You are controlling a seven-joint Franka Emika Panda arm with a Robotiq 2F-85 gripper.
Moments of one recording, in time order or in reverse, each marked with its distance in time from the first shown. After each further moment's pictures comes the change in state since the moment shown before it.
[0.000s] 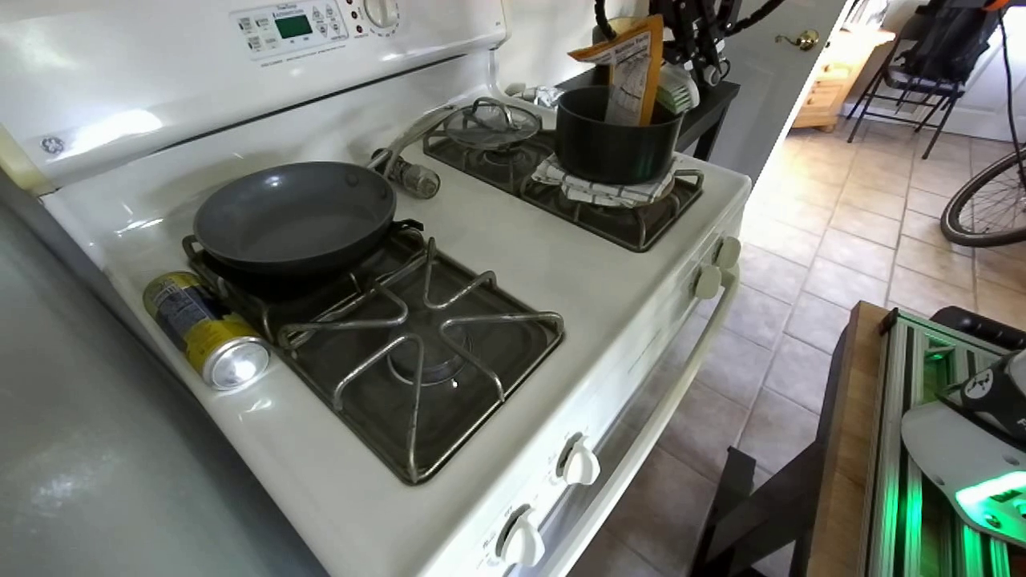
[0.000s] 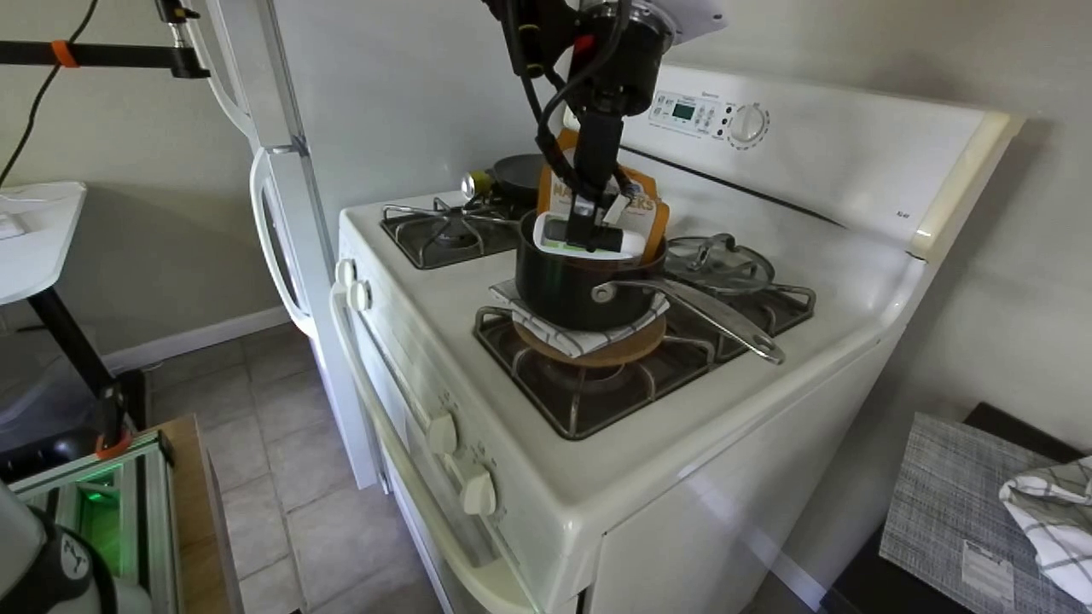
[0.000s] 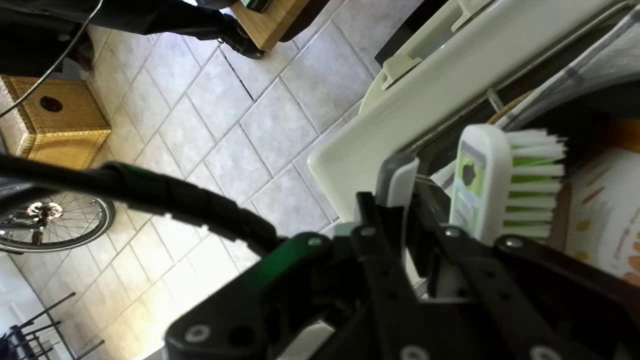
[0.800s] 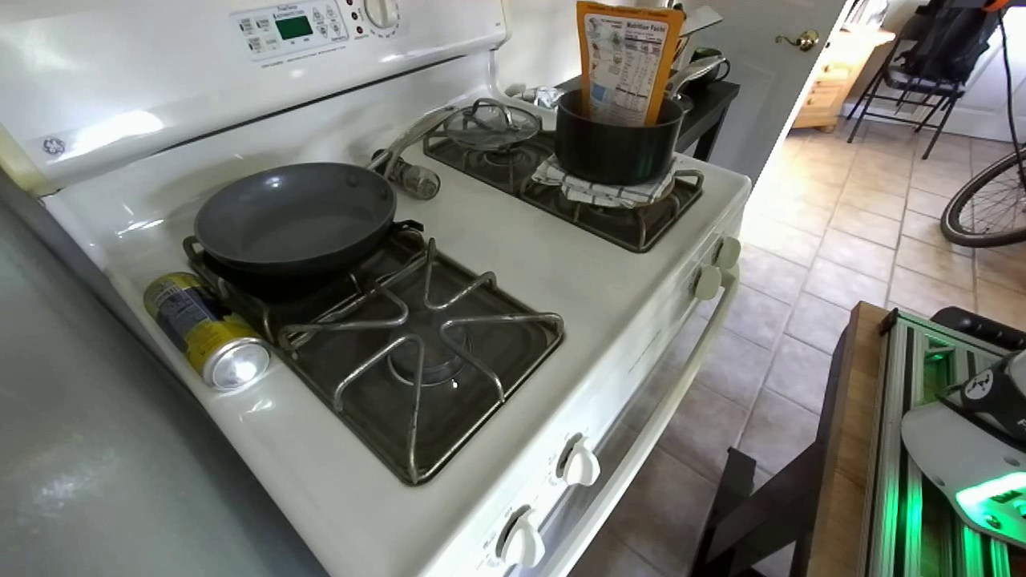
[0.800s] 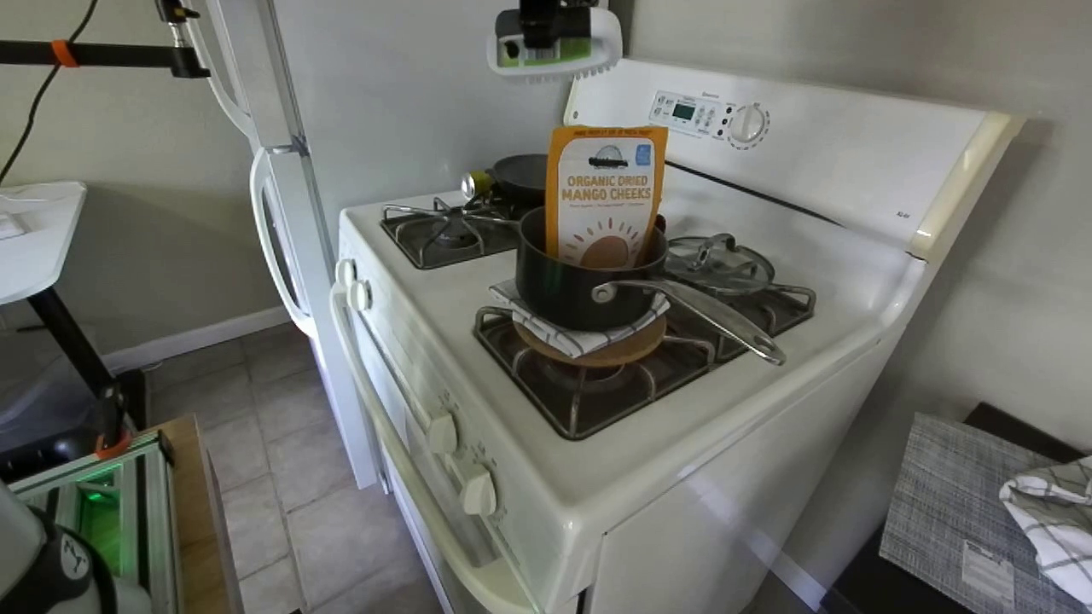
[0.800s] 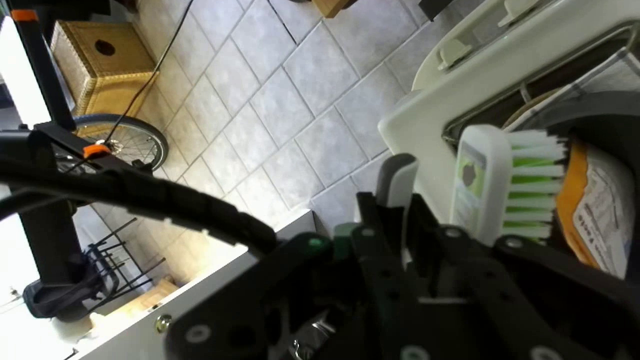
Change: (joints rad) arm 0.080 -0.145 0.089 0.174 -0.148 -0.267 0.012
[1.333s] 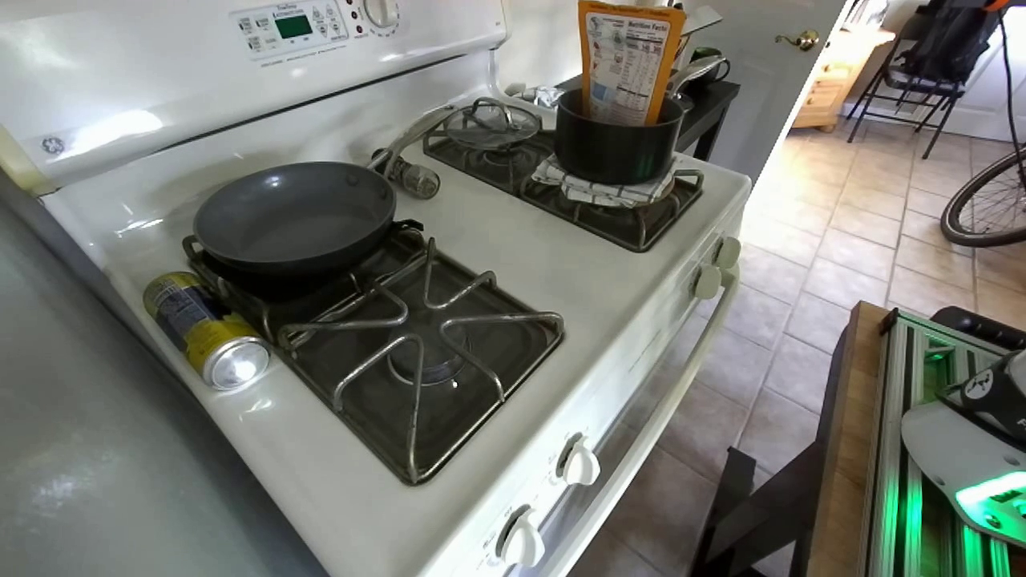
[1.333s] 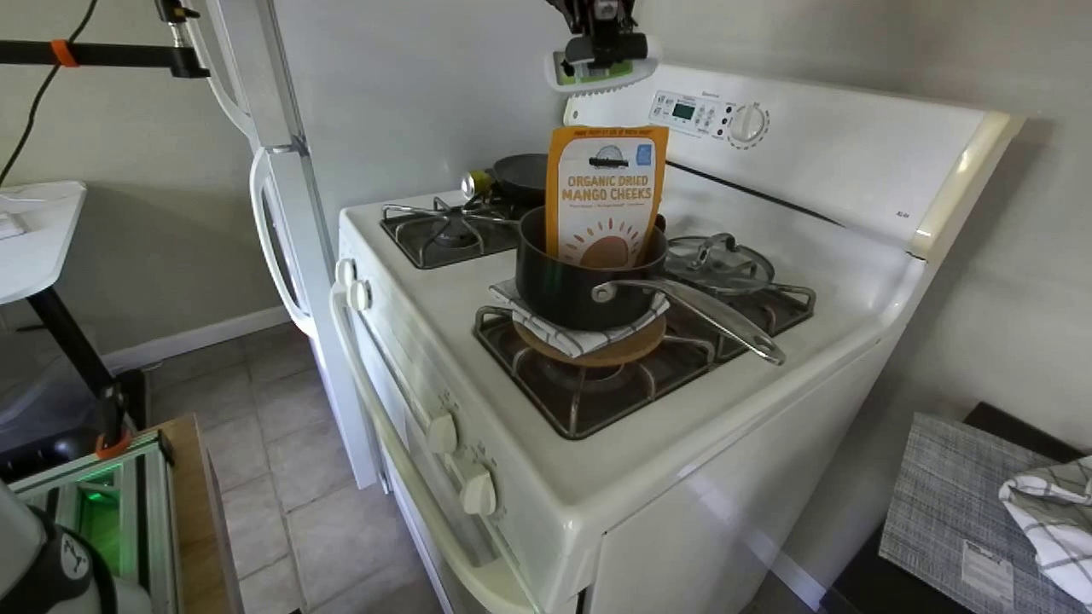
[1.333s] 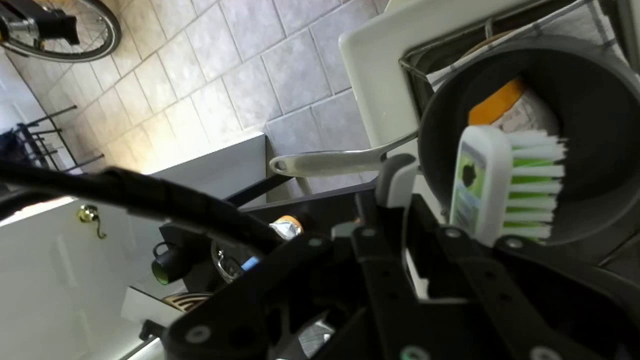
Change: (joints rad) arm 0.014 0.093 0.023 0.050 -0.069 0.170 -0.213
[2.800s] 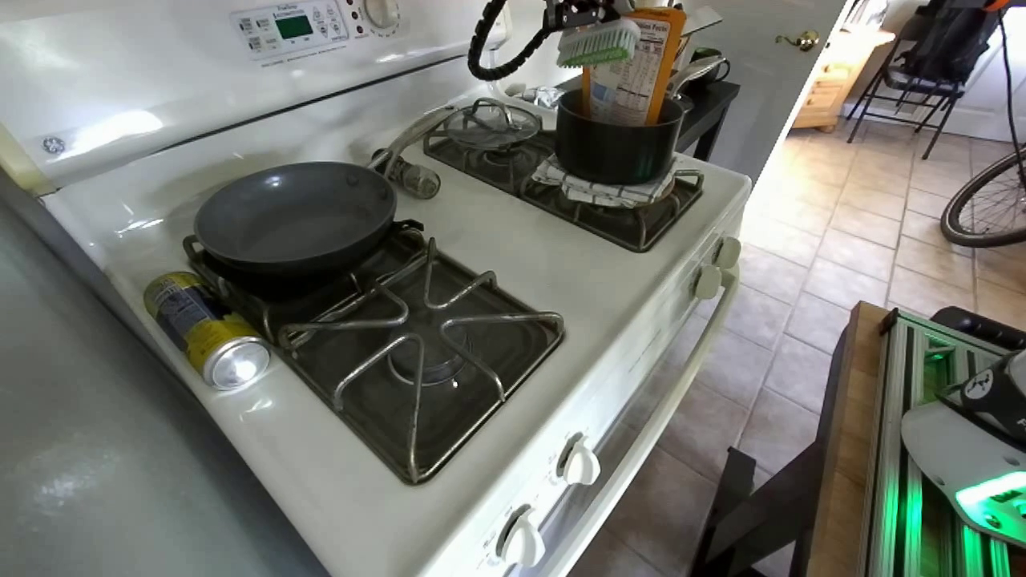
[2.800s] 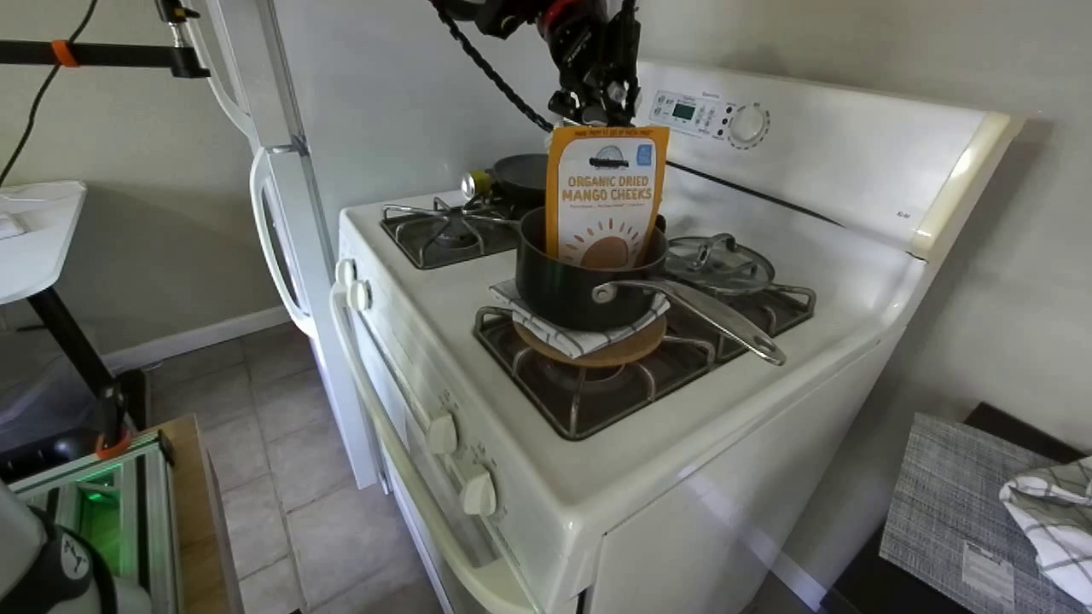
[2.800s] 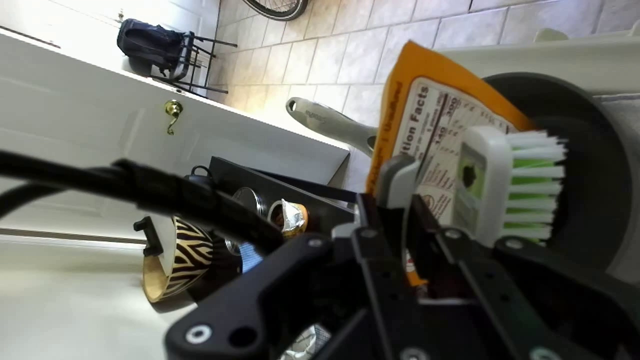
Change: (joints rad) arm 0.176 0.433 0.012 0.284 -0.306 -0.247 -0.398
